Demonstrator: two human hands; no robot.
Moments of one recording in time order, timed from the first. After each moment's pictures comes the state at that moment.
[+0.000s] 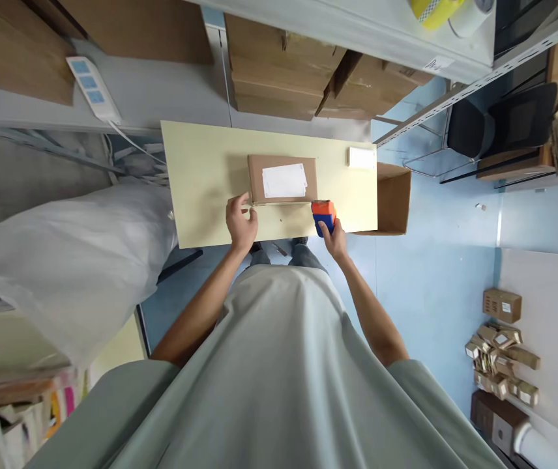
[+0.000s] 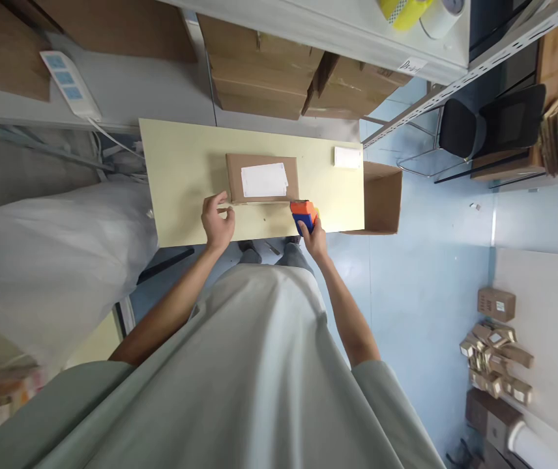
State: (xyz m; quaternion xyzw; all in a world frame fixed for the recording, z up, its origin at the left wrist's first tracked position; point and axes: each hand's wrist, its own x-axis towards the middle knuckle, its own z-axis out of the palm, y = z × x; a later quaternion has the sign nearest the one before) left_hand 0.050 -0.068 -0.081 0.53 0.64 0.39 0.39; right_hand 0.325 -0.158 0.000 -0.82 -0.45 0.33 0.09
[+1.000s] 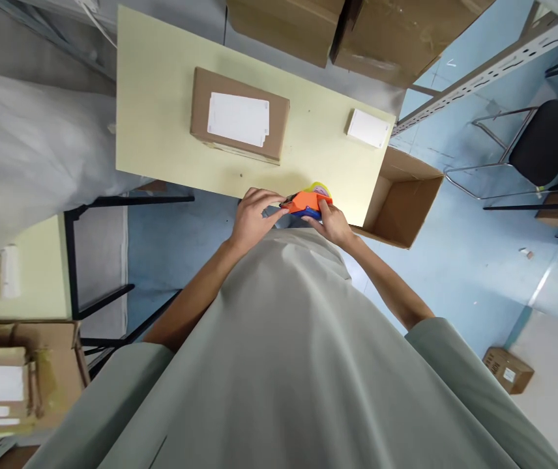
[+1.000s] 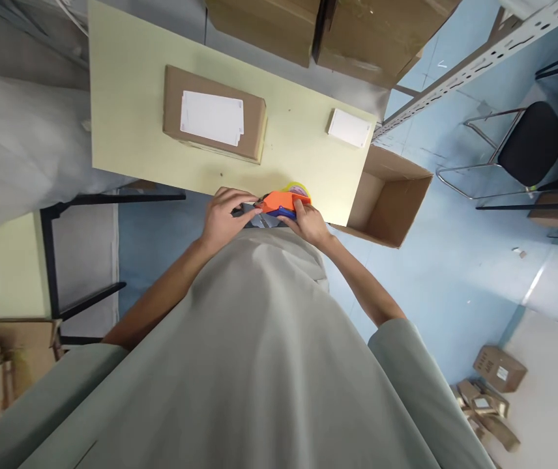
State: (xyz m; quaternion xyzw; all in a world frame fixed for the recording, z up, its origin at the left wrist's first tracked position) left_hand 0.238 -0.171 -0.022 0.66 0.59 0.30 0.35; right_hand 0.504 -0.145 -0.025 -0.53 -0.76 0.37 -0.06
